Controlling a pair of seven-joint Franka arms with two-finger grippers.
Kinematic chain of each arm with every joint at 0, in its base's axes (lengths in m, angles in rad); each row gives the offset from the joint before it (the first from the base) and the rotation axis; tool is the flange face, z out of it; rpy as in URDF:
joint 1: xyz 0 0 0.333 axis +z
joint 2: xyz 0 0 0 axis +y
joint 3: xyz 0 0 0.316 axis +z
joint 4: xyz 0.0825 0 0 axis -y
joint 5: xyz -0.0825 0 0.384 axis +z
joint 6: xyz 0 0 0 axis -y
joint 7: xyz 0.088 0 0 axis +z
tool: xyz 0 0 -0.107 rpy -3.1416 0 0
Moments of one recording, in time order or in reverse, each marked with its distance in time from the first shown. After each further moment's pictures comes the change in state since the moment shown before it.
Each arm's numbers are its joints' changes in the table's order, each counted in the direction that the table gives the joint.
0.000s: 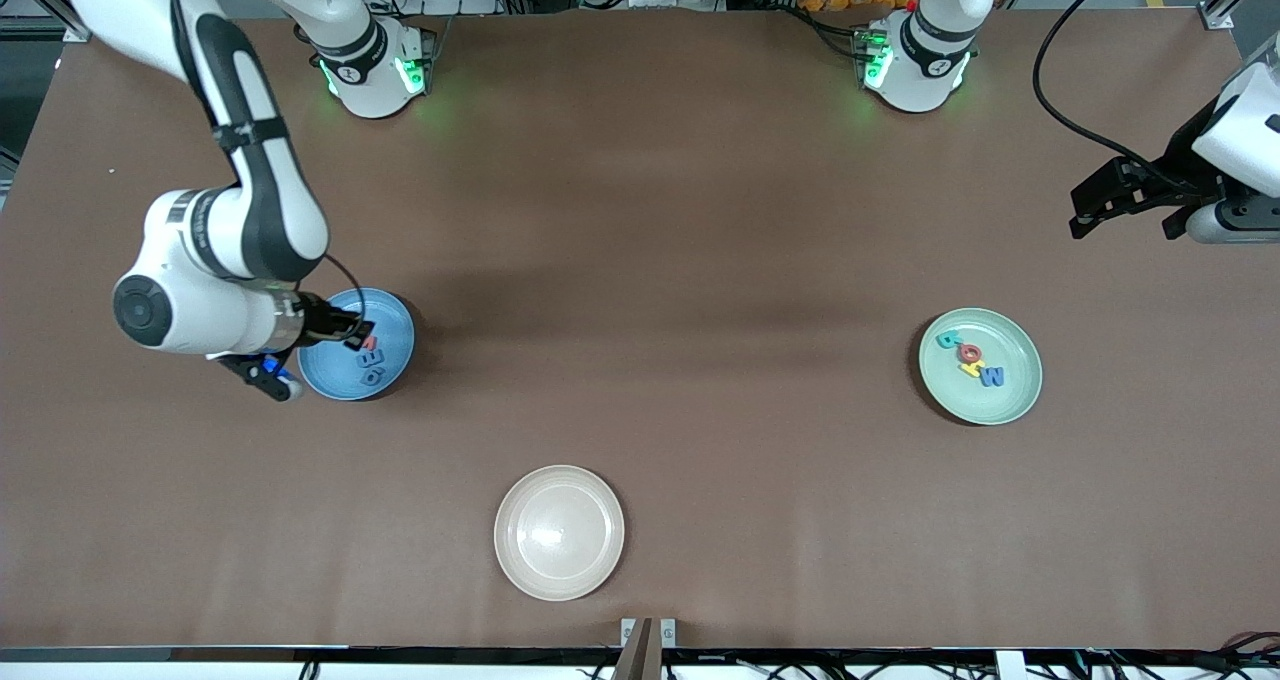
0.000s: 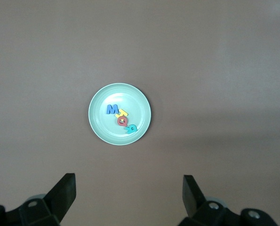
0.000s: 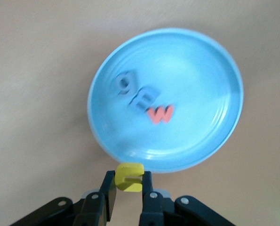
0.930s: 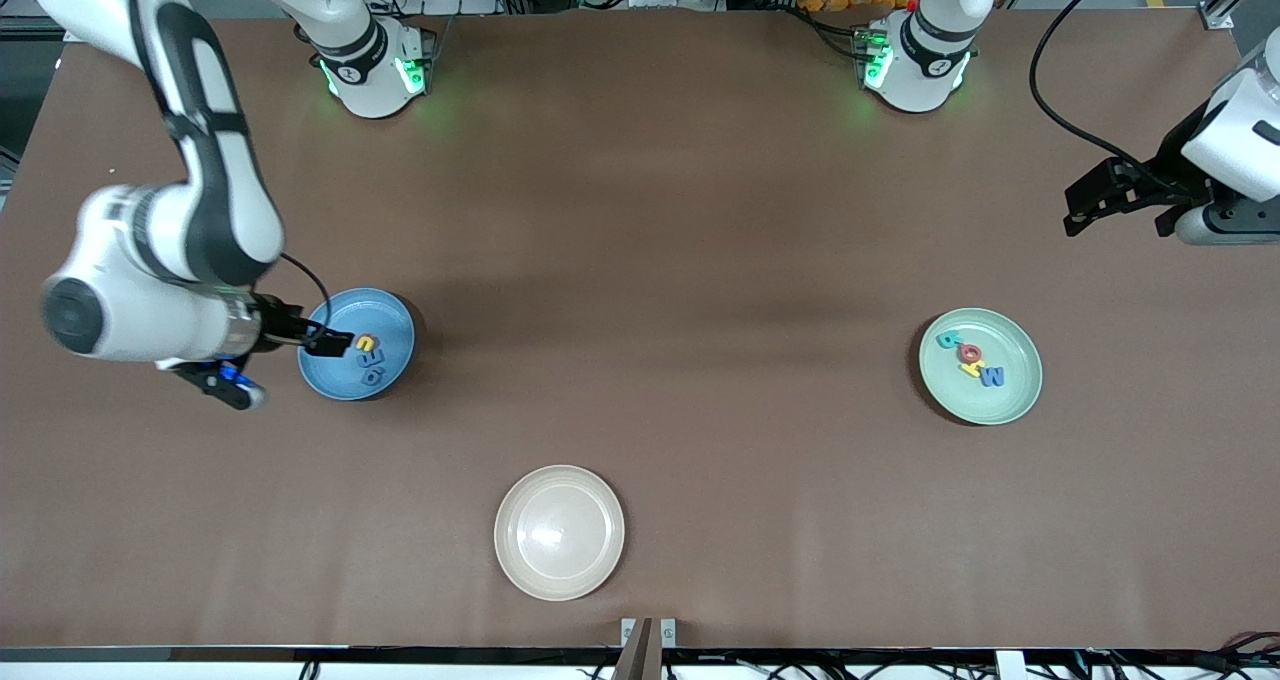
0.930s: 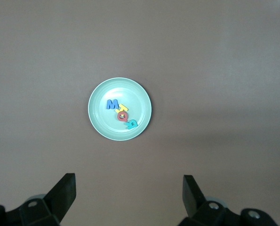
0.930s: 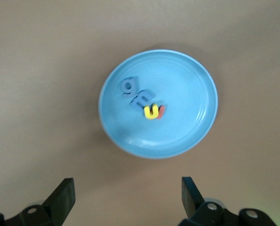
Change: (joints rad) left arm 0.000 -0.011 0.000 -0.021 0.000 -0.007 0.000; right arm -0.023 -0.064 -0.007 0.193 -0.033 -0.246 0.030
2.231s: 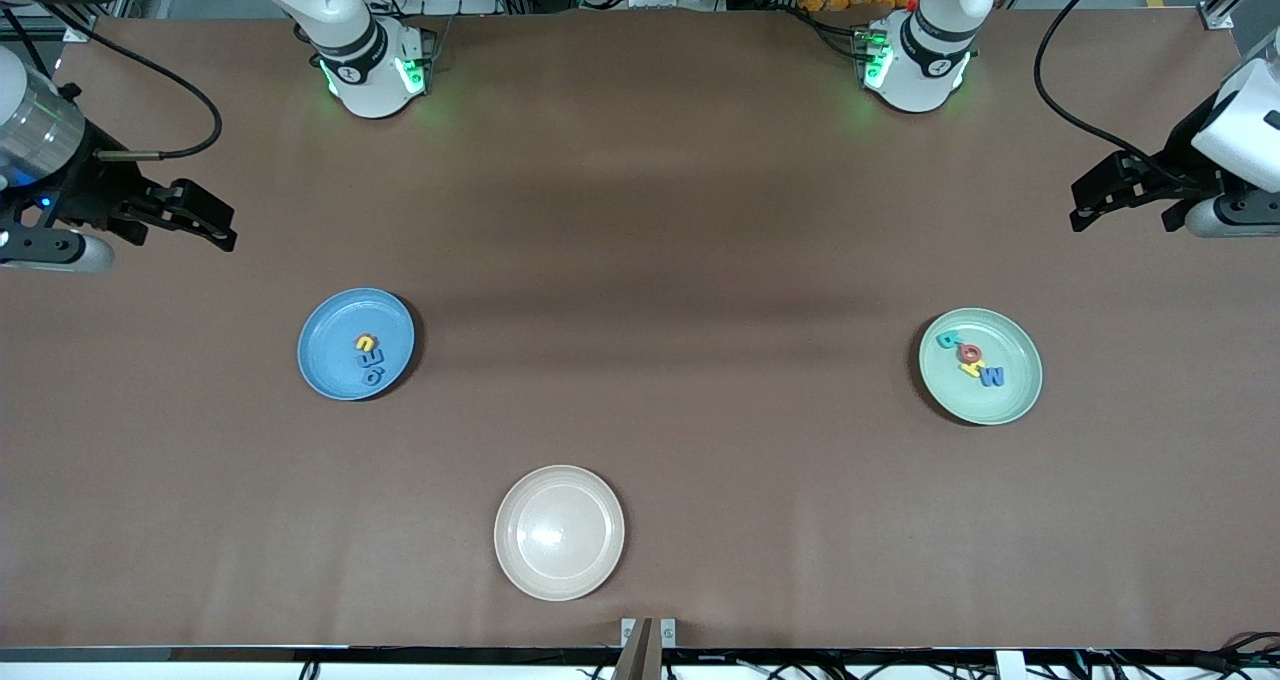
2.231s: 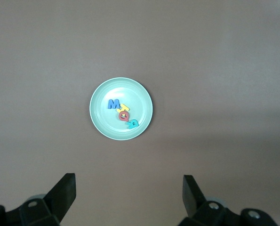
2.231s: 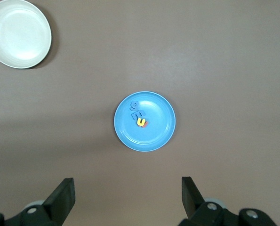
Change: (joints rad) left arm 0.005 -0.009 0.001 -0.005 0.000 -0.001 0.000; right arm -0.034 -0.241 0.128 0.269 -0.244 -0.251 0.199
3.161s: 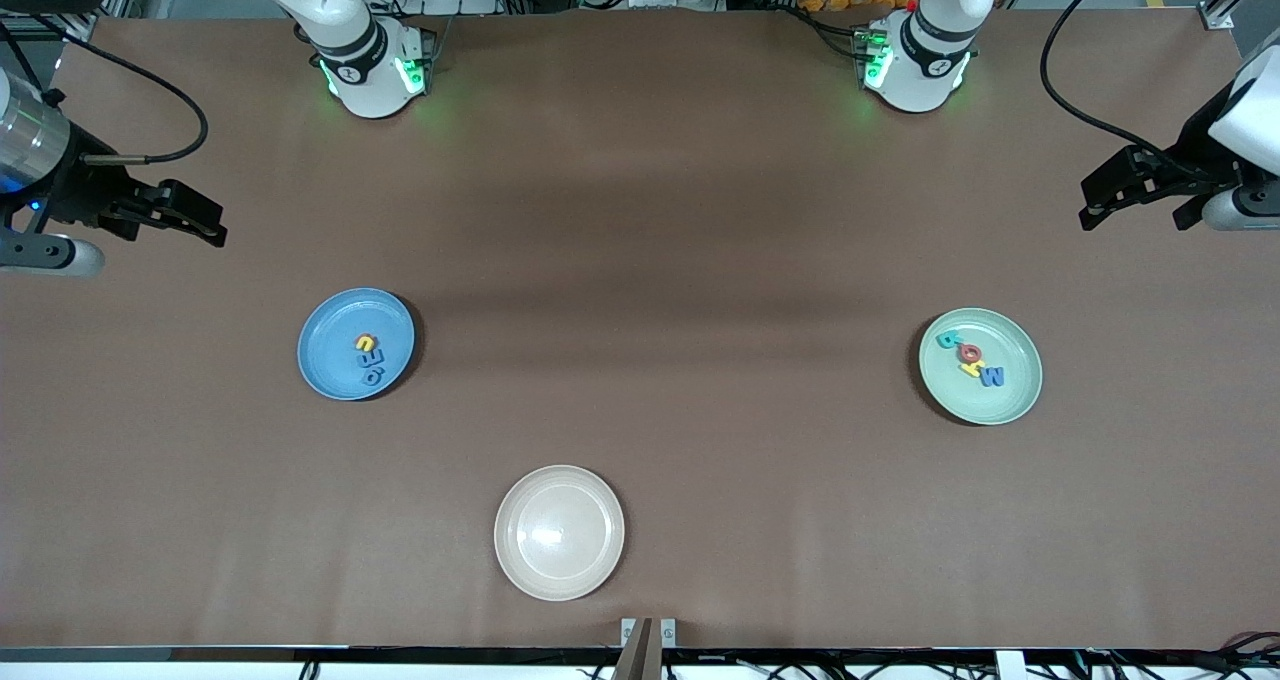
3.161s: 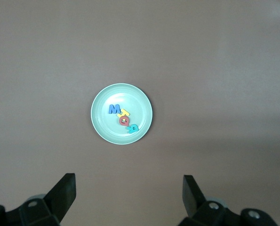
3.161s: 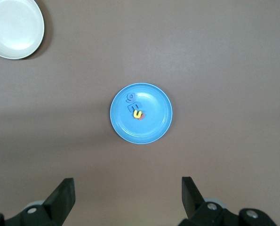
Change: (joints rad) left arm 0.001 0.000 0.001 0.025 0.000 0.001 0.000; right arm -0.186 0.002 0.182 0.000 -0.003 -0.034 0.016
